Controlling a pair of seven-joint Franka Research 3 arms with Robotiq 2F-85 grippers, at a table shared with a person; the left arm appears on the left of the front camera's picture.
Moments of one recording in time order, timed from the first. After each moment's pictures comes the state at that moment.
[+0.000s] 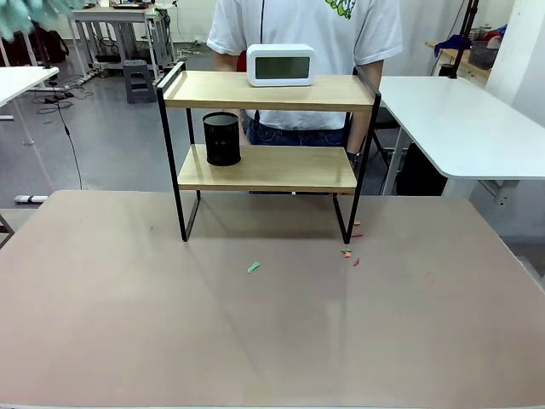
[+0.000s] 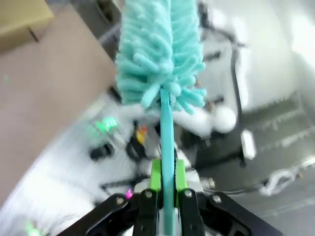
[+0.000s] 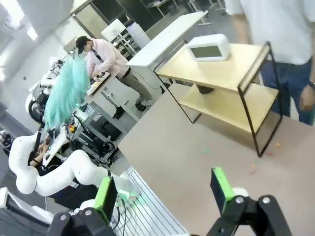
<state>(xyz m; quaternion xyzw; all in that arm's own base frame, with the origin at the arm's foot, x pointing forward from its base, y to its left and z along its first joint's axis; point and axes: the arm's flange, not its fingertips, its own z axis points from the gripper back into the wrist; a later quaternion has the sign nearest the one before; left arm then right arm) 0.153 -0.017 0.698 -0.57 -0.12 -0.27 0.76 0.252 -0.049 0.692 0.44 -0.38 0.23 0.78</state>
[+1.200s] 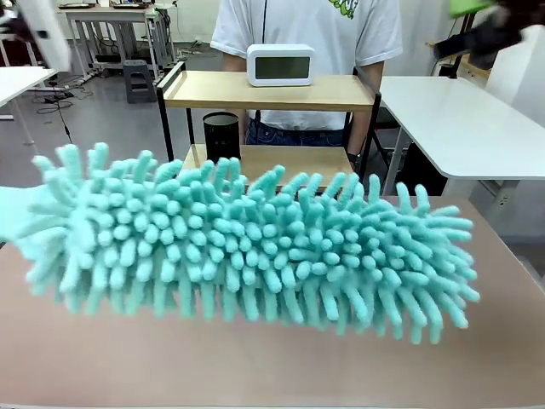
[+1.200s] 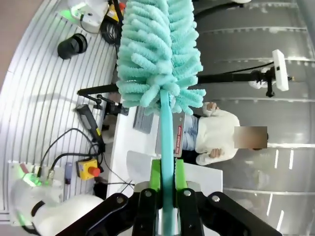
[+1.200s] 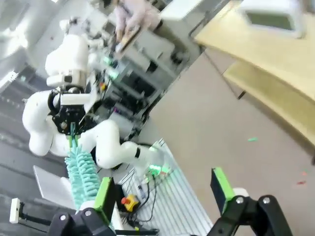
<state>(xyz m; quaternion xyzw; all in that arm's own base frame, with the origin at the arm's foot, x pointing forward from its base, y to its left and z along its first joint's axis) 0.214 -0.137 0.638 -0.49 0.18 -0.45 0.72 0.358 0.105 0.668 0.50 -0.21 0.31 0.78</state>
